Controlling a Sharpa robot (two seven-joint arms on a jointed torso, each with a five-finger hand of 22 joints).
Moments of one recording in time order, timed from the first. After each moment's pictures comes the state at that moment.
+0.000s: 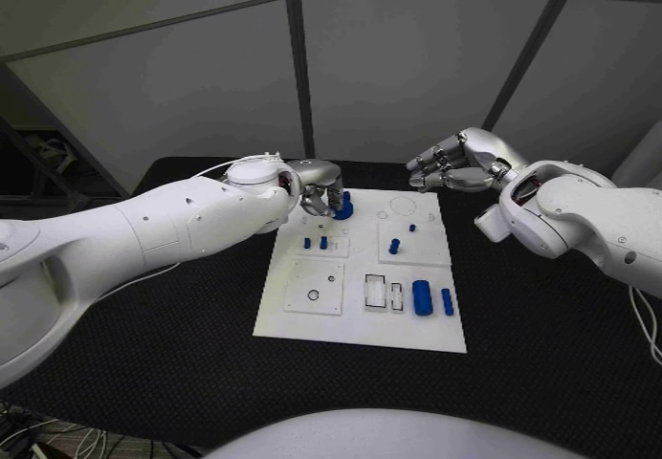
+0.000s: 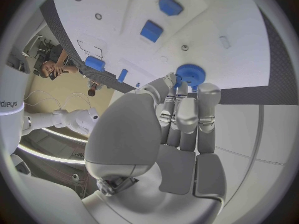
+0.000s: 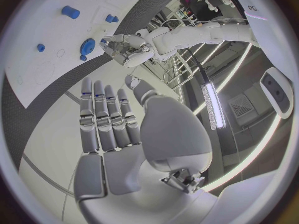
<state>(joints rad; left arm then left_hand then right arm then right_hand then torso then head) 1.25 -0.48 -0.06 1.04 -1.50 -0.12 0.07 1.46 -0.12 0.46 -0.05 0.12 1.15 0.13 0.08 0.20 1.25 0.07 0.11 0.08 1.41 -0.02 1.21 1.01 0.19 1.31 0.09 0.82 1.31 1.24 -0.84 0.02 1.47 -0.82 -0.28 0.15 1.30 -0.04 0.24 -0.14 0.32 1.01 0.19 0.06 0.08 1.11 0.15 0.07 0.07 1.14 0.10 0.07 0.19 0.17 1.08 0.20 0.07 0.39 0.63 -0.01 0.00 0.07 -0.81</state>
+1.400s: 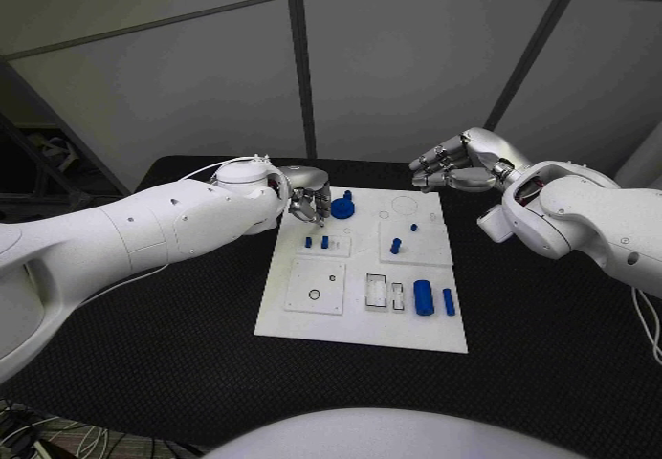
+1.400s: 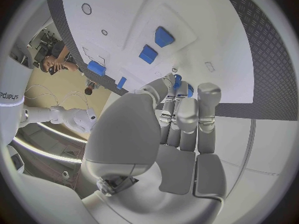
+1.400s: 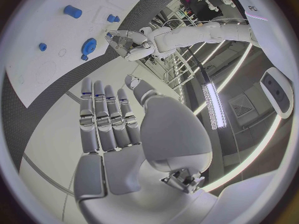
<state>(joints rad) 1.23 -0.54 -0.06 1.06 -1.47 -0.03 0.04 1.45 -0.12 0.46 -0.05 0.12 1.15 0.13 0.08 0.20 1.25 0.07 0.12 0.08 1.41 -0.02 1.20 0.99 0.19 1.31 0.09 0.82 1.31 1.24 -0.84 0.02 1.46 -0.82 -0.27 0.15 1.30 -0.04 0.25 -0.13 0.32 1.01 0.19 0.06 0.08 1.11 0.15 0.07 0.07 1.14 0.10 0.07 0.19 0.17 1.08 0.20 0.07 0.39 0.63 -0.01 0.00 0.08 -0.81</state>
